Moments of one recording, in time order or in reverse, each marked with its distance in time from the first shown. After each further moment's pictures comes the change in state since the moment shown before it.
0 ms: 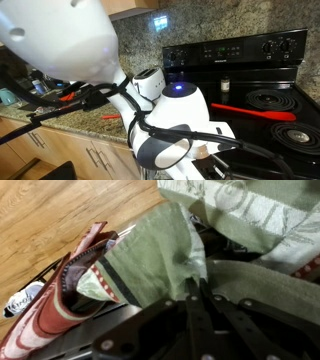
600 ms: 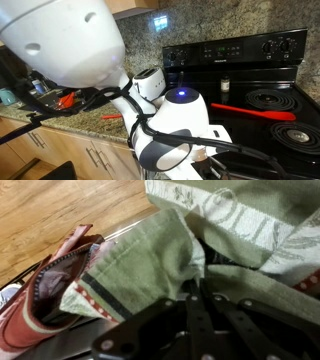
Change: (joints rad) arm -0.057 0.038 0.066 0.017 0.000 -0.023 -0.062
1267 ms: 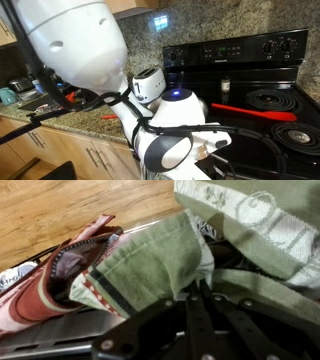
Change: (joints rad) arm 0.205 0.034 -0.200 0.021 -0.094 0.041 0.007
